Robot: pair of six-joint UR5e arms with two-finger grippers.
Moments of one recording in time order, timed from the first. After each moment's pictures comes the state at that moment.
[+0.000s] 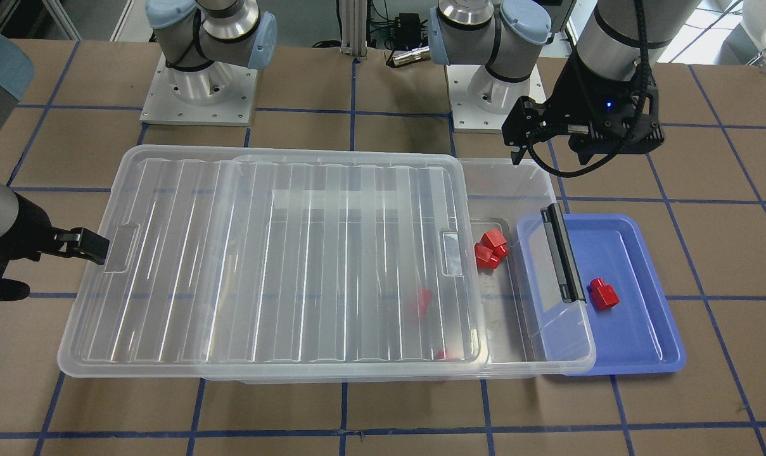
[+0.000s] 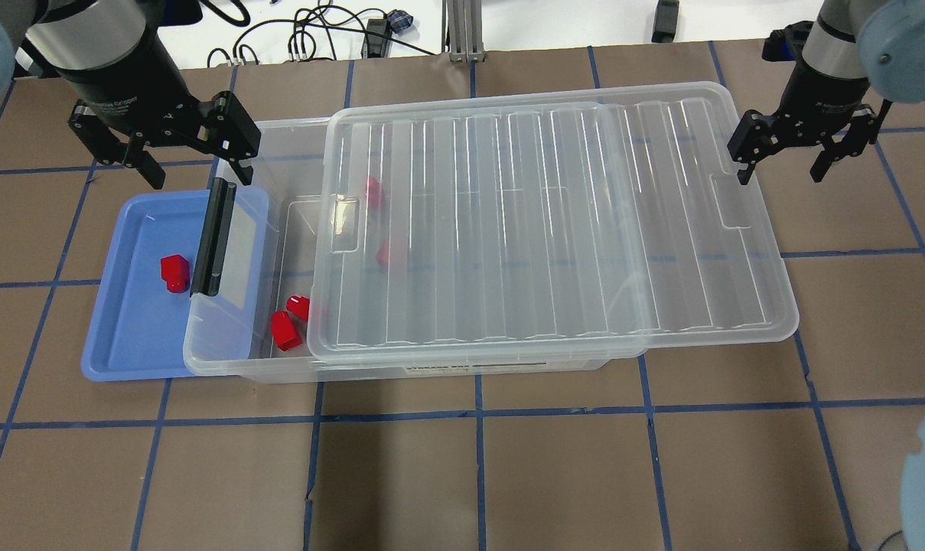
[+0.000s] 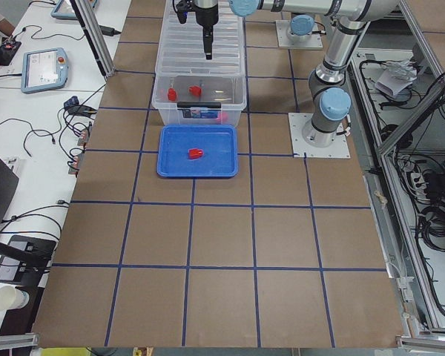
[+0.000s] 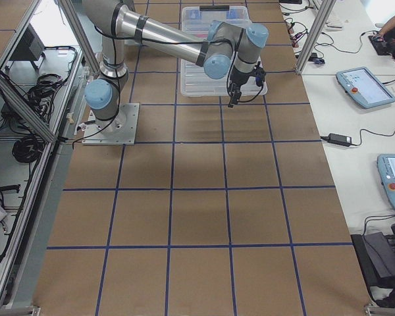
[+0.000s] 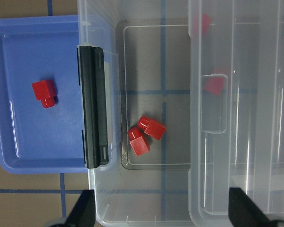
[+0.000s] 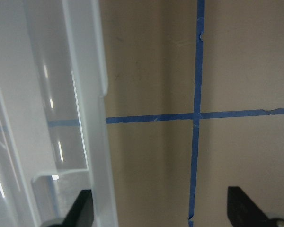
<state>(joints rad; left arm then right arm) -1.52 -1.60 -1.48 -1.70 1.59 0.03 1.31 -1.27 1.53 -1.67 -1.65 -0.23</state>
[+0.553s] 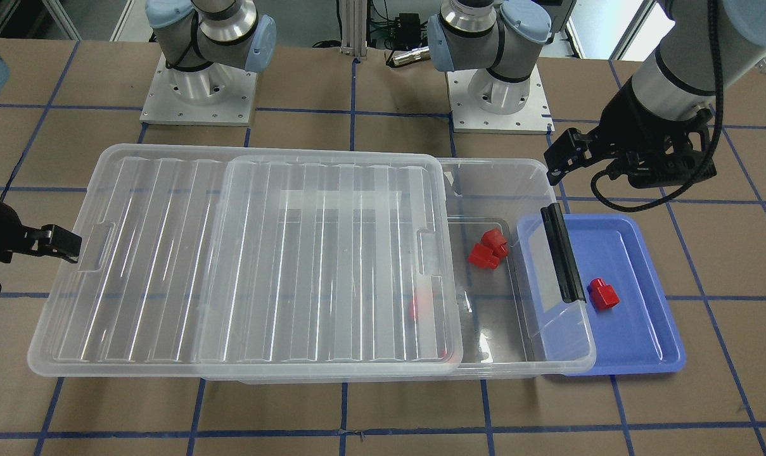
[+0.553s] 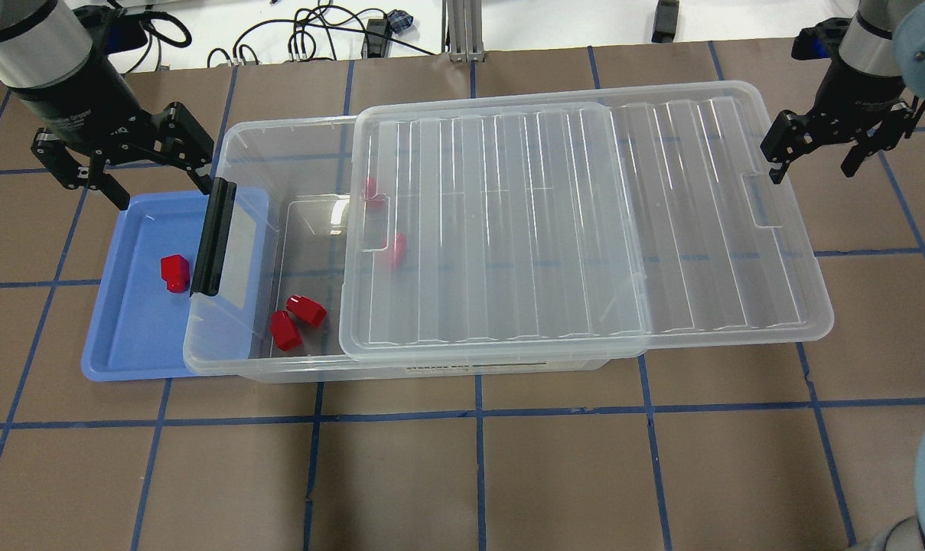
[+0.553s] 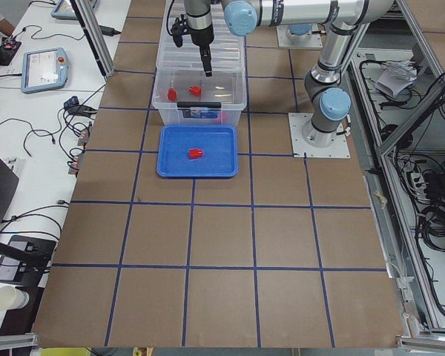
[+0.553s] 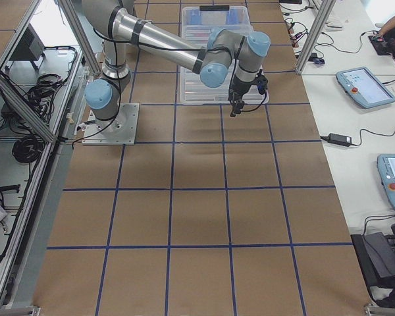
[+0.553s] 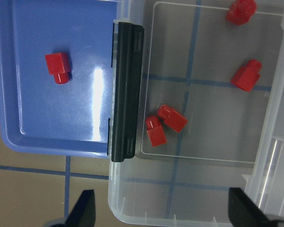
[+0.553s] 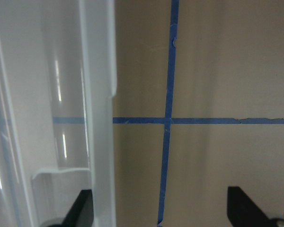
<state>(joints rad) -1.38 -1.62 -1.53 -1.68 1.55 0.04 1.26 -1.27 1.53 -1.69 -1.68 -0.34</state>
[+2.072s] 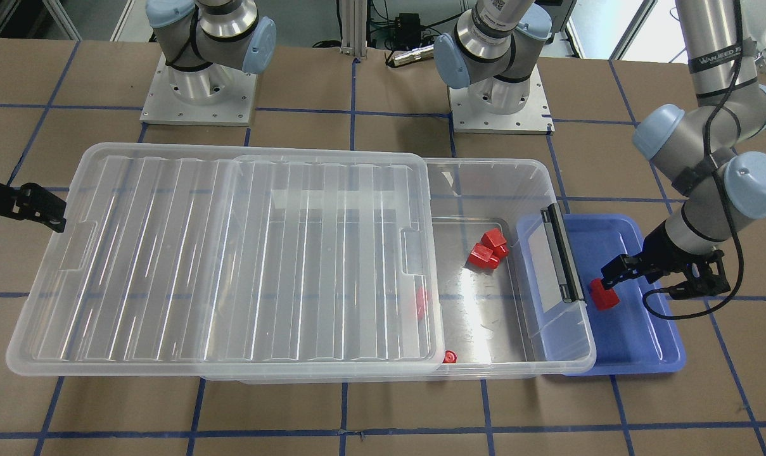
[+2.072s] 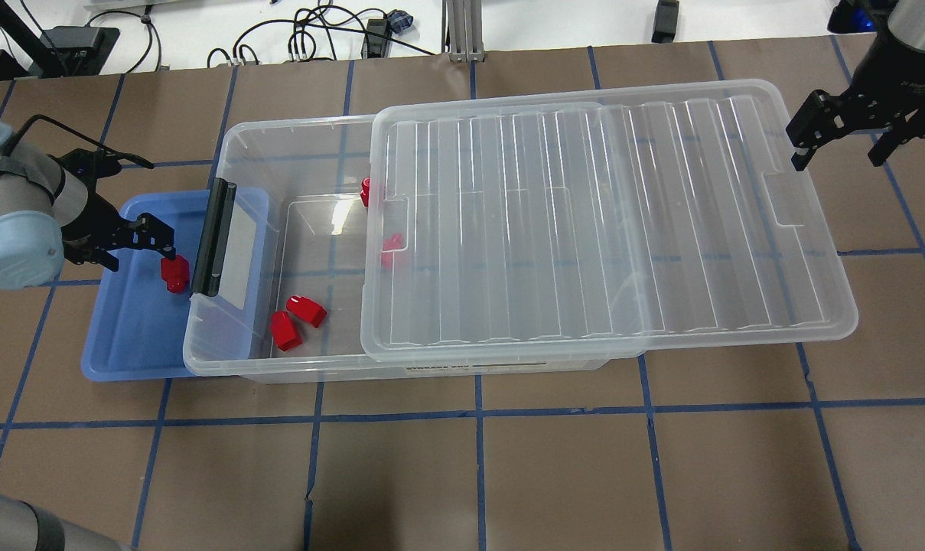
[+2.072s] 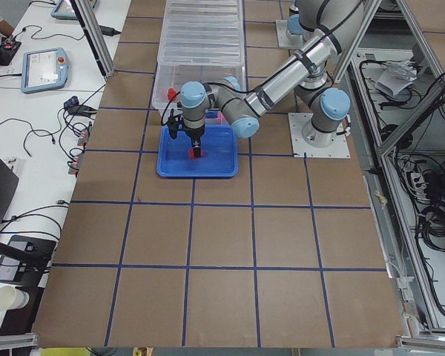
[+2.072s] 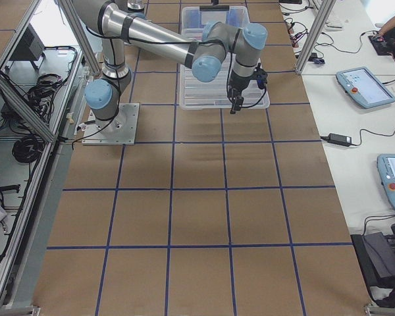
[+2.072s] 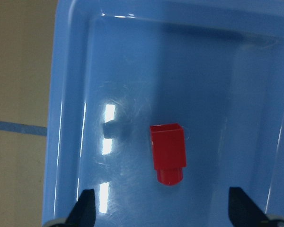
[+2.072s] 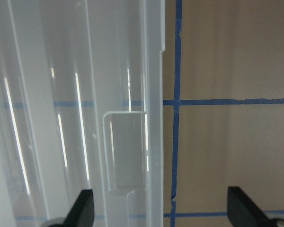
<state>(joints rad) -1.07 -1.92 -1.90 -0.88 1.53 0.35 1.24 -1.40 1.52 -1.58 -1.61 -0.32</state>
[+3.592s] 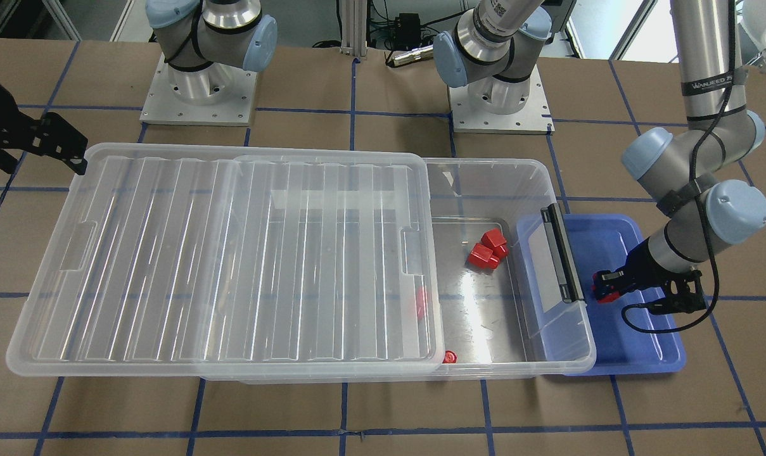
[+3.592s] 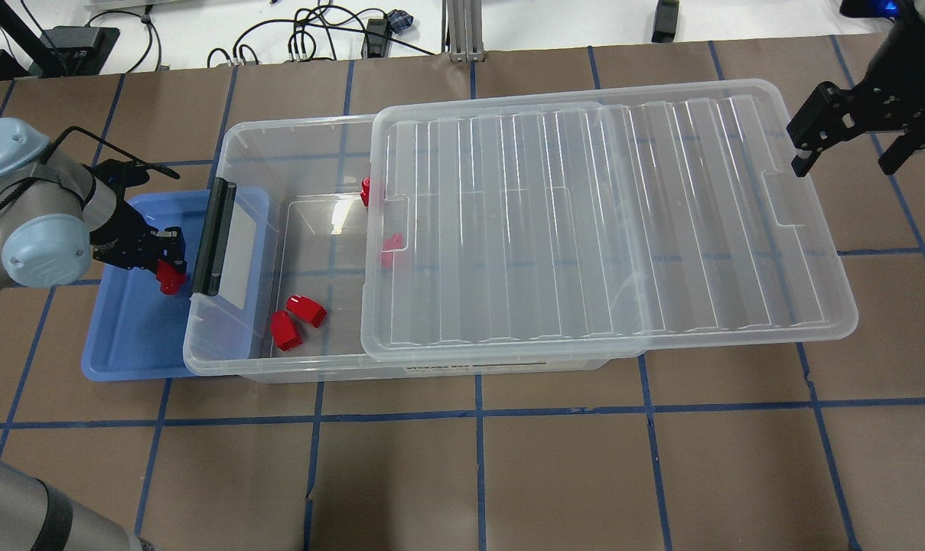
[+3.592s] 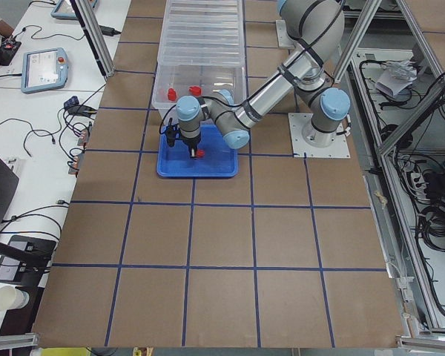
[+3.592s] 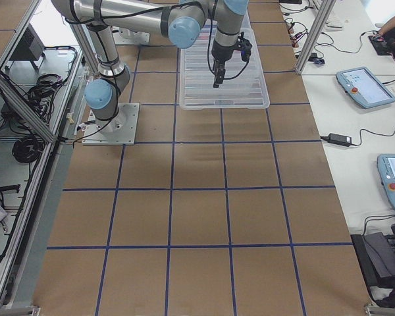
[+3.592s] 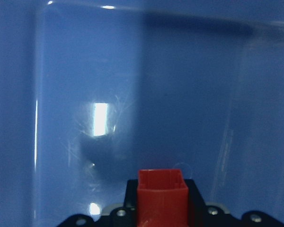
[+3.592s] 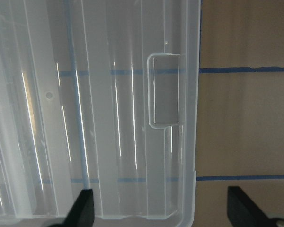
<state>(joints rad) -1.10 -1.96 -1.87 -0.92 1.51 0.36 1.27 -1.52 1.52 -1.46 -1.60 -0.29</state>
